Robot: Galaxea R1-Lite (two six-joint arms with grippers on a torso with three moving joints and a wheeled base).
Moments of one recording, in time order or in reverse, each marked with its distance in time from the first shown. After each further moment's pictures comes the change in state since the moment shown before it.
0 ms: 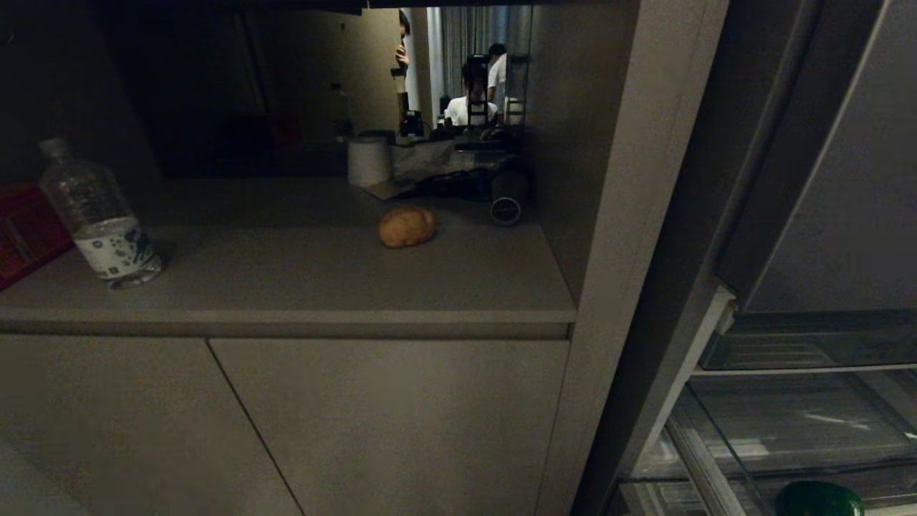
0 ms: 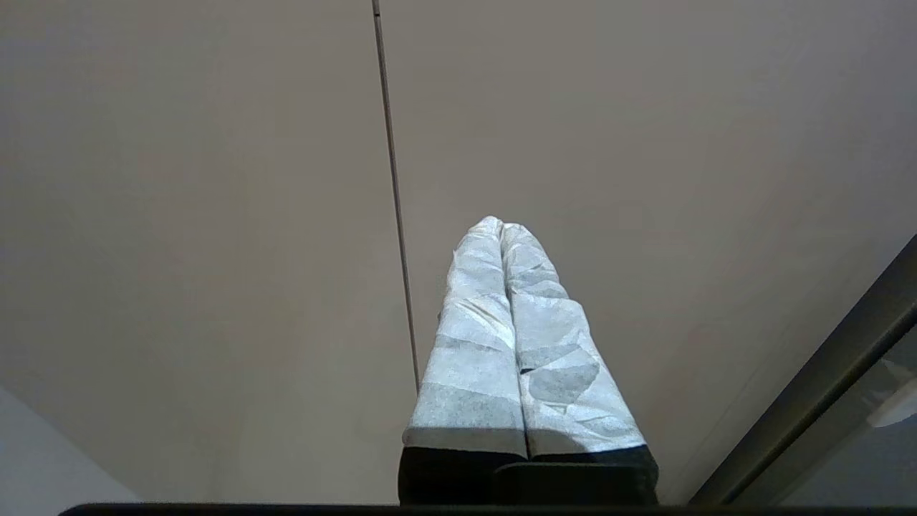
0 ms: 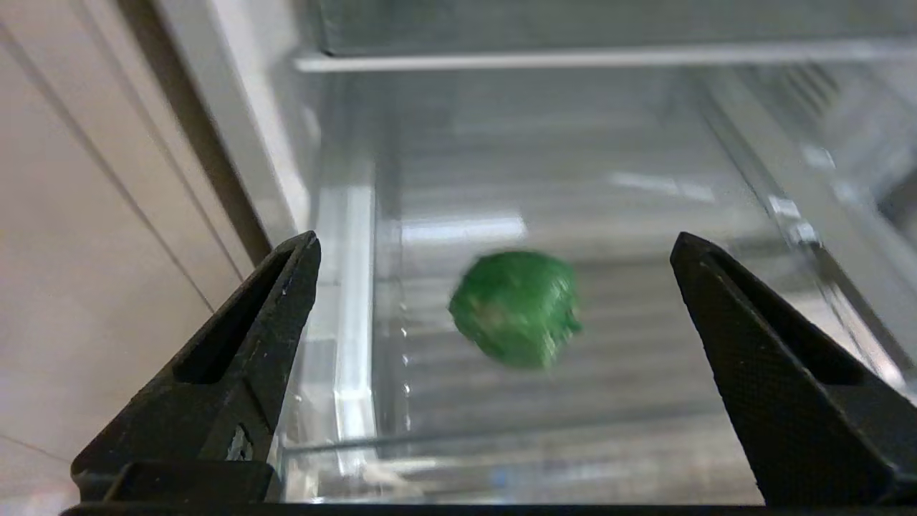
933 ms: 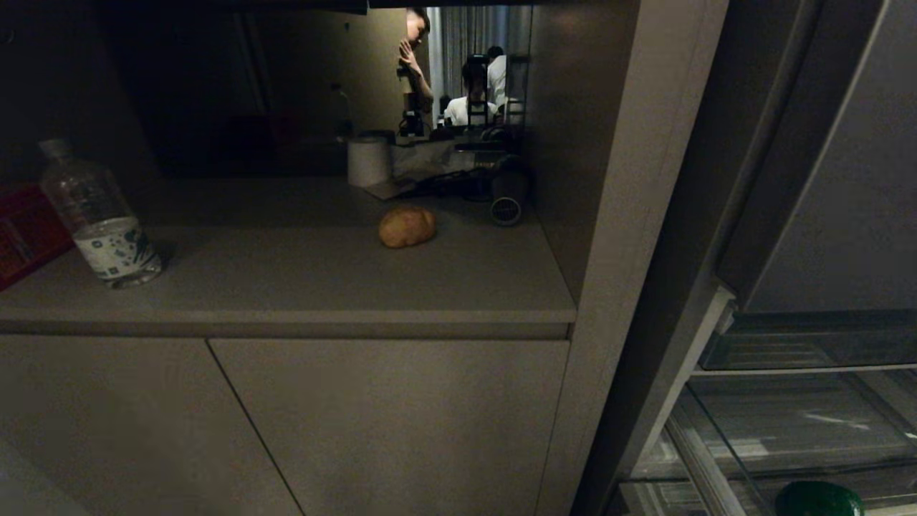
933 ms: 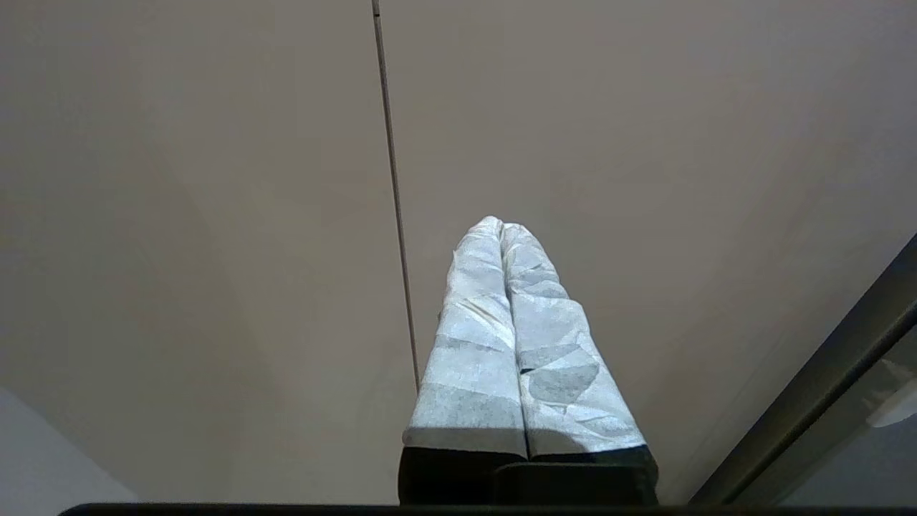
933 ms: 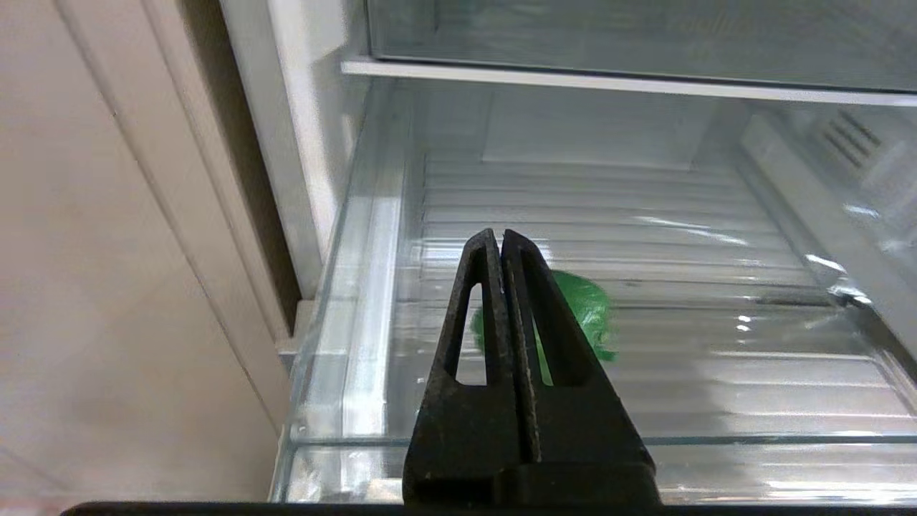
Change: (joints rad) left arm 0.000 0.000 0.000 0.000 0.000 0.000; right arm -0.081 -0.130 0.187 -0.167 0.158 -0.070
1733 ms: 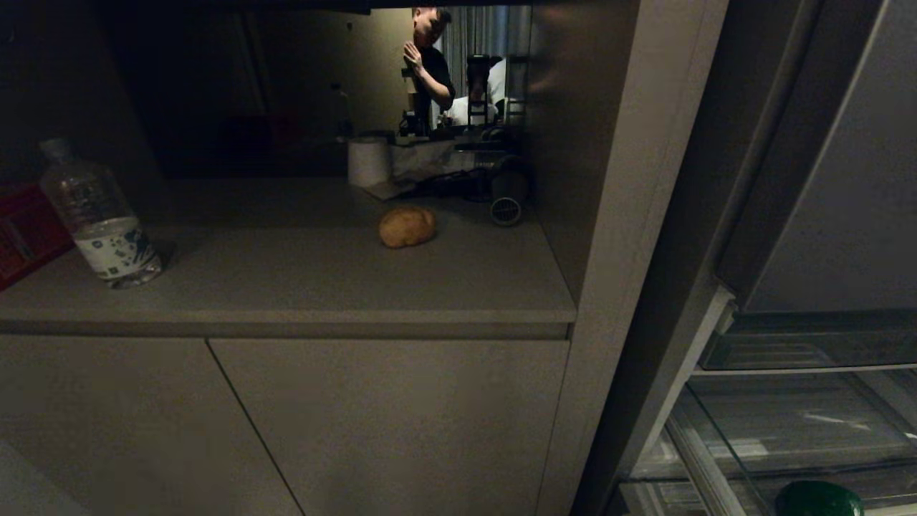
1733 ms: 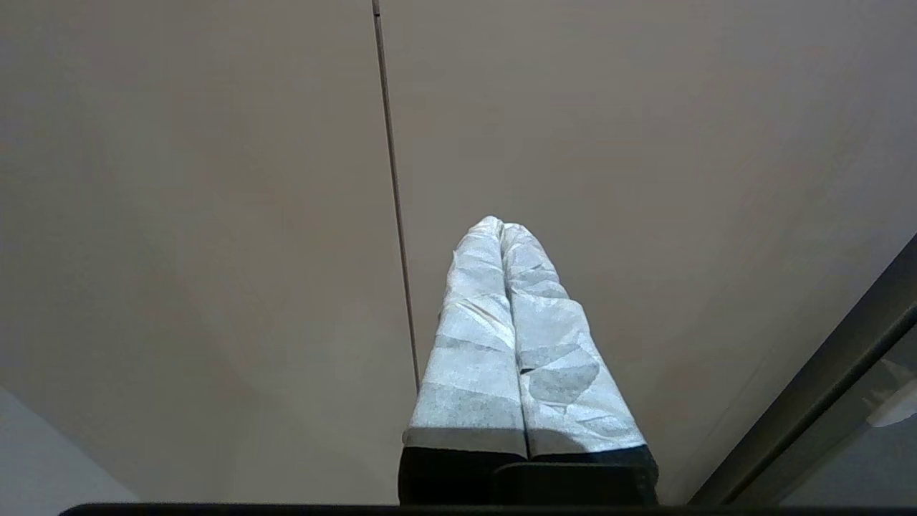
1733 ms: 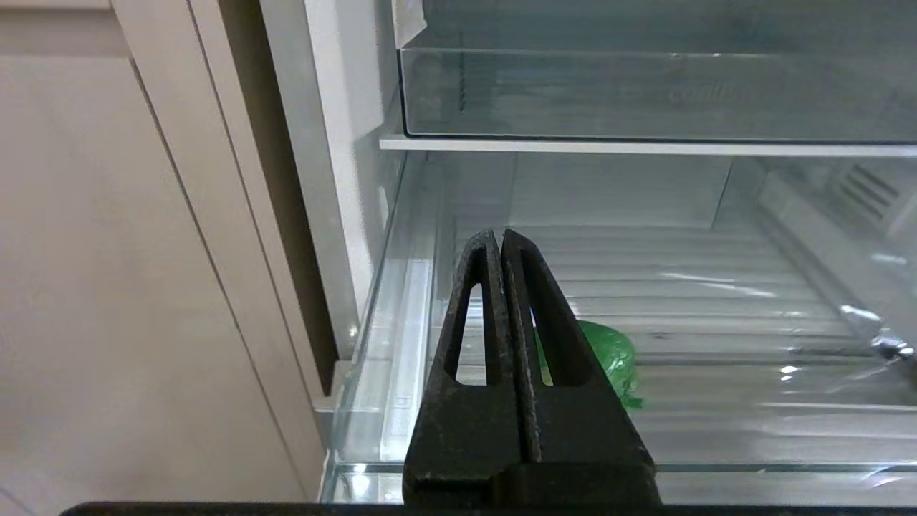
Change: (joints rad) left arm 0.000 0.000 0.000 0.000 0.000 0.000; right arm -0.008 -0.141 0.011 -0.014 0.030 0.063
